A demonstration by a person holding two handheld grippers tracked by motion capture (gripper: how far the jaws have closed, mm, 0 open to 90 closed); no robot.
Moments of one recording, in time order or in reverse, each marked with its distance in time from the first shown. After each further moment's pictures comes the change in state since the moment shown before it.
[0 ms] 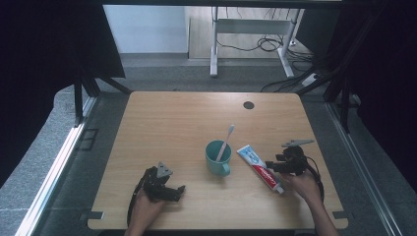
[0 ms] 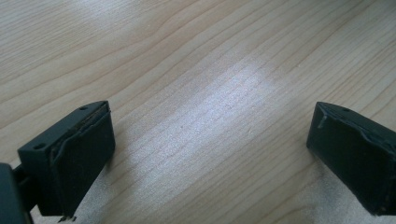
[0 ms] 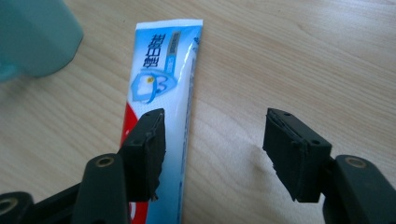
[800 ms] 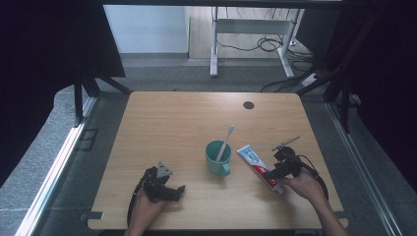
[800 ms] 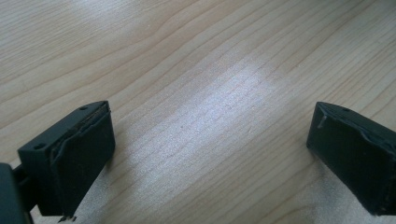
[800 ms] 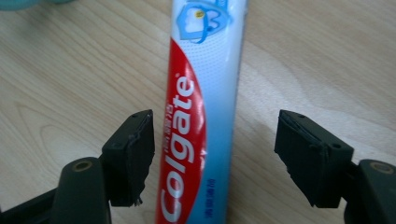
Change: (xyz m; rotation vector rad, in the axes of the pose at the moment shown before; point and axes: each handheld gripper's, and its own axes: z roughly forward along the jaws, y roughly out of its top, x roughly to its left) left arm 0.000 0.000 0.000 0.002 0.000 0.000; right arm 0.024 0.015 0.002 0.309 0.045 -0.047
